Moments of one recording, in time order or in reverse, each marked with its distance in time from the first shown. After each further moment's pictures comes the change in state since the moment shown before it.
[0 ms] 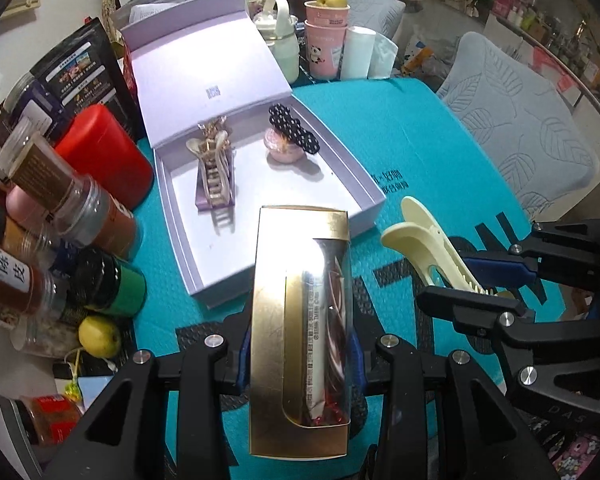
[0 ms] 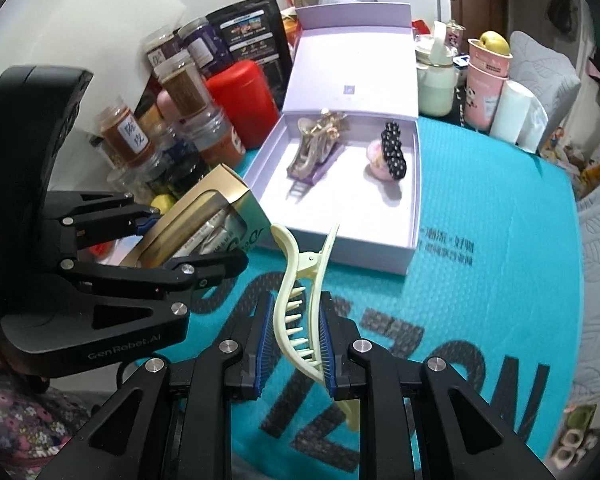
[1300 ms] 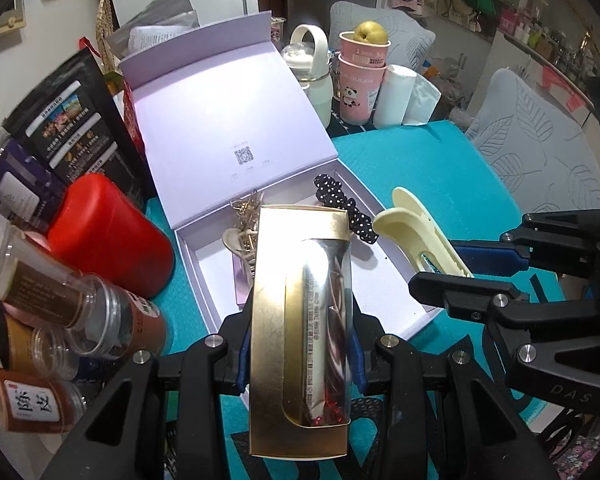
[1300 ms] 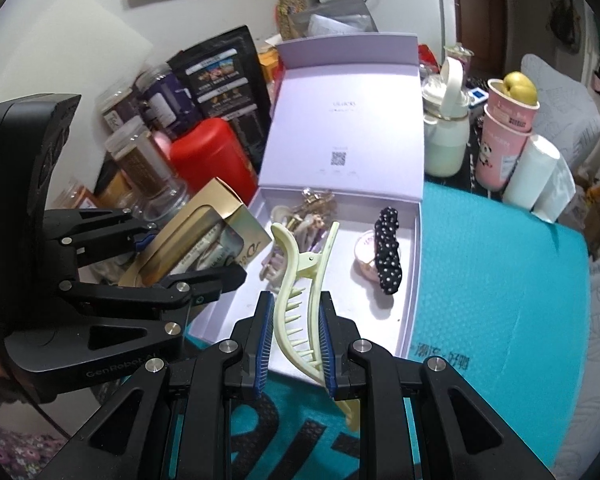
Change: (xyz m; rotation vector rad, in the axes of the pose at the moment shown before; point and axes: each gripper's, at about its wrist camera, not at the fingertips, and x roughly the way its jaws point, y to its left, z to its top) left arm 0.039 0.060 0.087 0.020 -0.057 -0.005; right arm 0.050 -0.033 0.101 0.011 -0.048 0.001
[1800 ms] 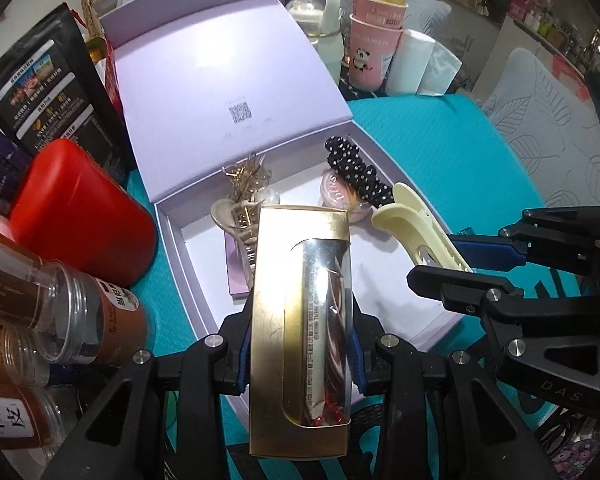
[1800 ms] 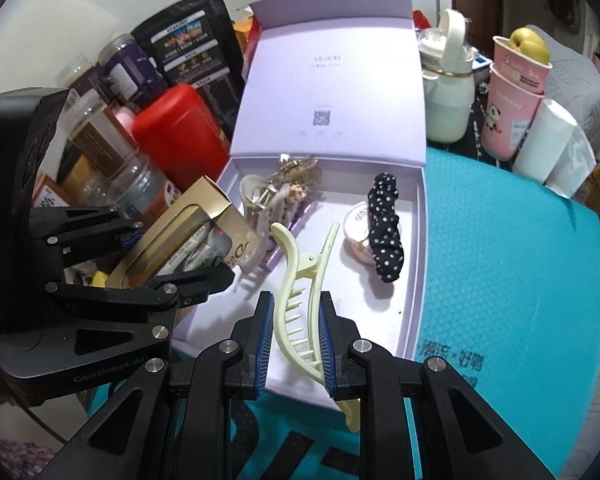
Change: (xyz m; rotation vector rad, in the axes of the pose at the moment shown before) left arm 0.052 0.010 -0.003 -0.006 0.090 -0.012; right arm 0.052 -0.016 -0.003 0.025 0.077 -0.015
